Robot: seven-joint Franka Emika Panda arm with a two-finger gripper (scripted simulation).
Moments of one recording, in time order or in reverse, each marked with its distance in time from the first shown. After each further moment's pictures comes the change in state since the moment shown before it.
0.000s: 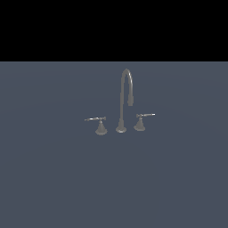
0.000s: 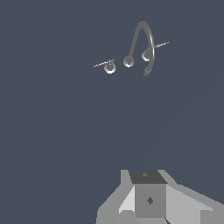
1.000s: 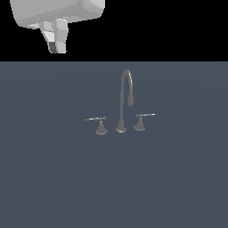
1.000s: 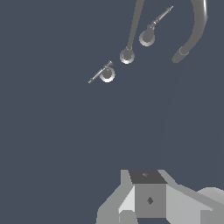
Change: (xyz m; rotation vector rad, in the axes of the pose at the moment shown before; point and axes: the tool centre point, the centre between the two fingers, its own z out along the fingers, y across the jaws) arm 0.071 -0.068 0.130 0.000 0.010 0.431
